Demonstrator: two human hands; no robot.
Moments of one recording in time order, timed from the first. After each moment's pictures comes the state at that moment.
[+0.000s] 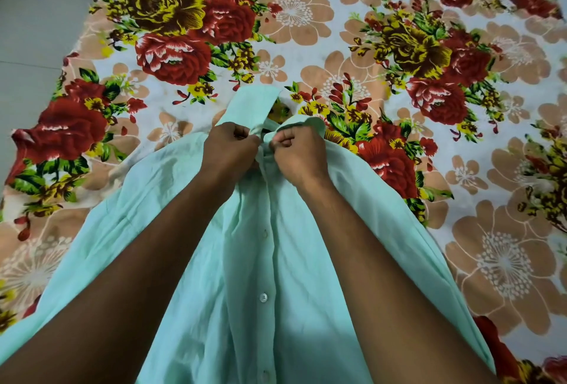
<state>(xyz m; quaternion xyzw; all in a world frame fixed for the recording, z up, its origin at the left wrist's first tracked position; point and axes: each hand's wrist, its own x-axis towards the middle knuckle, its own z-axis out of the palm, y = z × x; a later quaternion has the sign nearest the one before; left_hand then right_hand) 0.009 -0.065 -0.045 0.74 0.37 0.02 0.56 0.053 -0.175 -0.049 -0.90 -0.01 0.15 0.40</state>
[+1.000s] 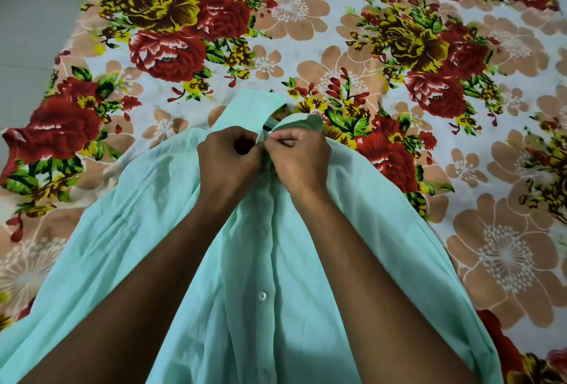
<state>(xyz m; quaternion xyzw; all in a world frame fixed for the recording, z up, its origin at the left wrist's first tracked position) -0.017 -0.080 -0.046 0.80 0.29 0.12 0.51 0.033 -0.177 -0.053 -0.85 0.06 0.07 0.52</state>
